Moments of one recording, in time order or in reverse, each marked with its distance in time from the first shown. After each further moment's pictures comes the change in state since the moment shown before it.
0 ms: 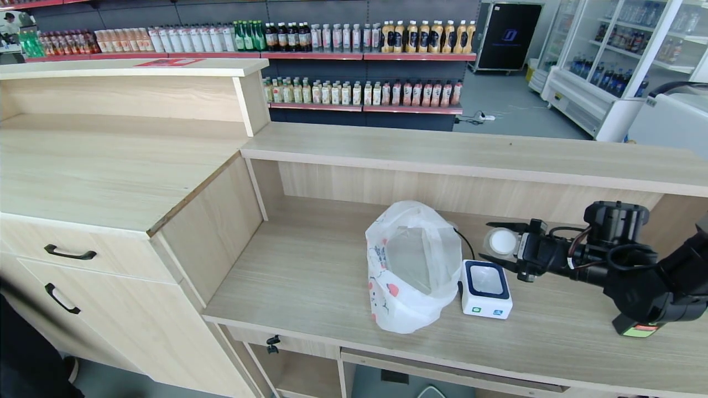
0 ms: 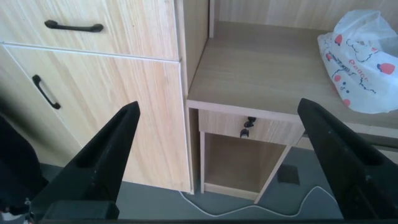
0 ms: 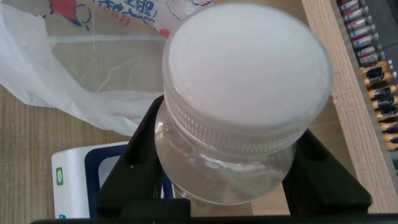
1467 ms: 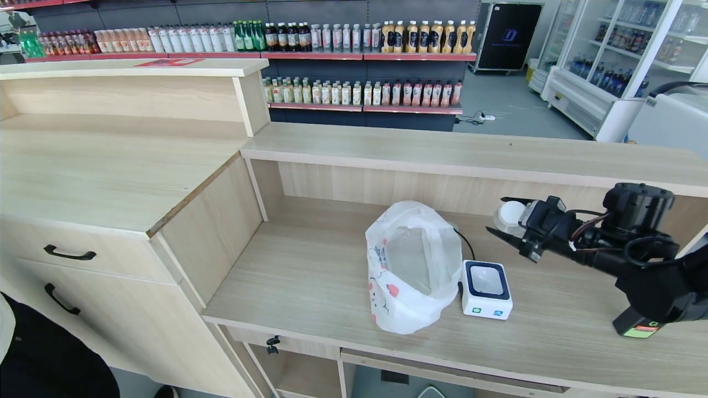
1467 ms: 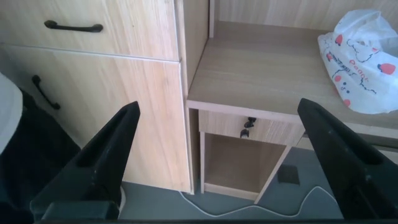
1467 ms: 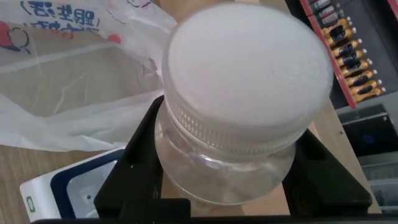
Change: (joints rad) left arm 0.000 0.000 0.000 0.000 0.000 0.000; right arm 0.037 -0.100 0.023 -0.085 -0.196 0.198
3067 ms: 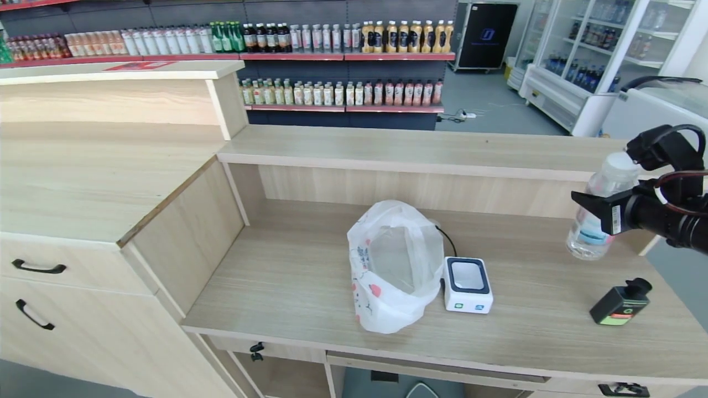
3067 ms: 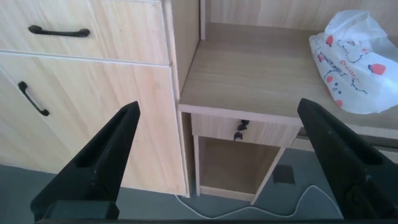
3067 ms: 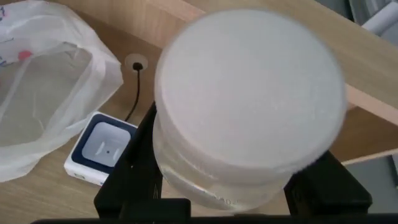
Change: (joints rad) left arm -0.001 0.000 0.000 0.000 0.000 0.000; right arm -0.074 -0.416 -0.028 0.488 -0.472 0.624
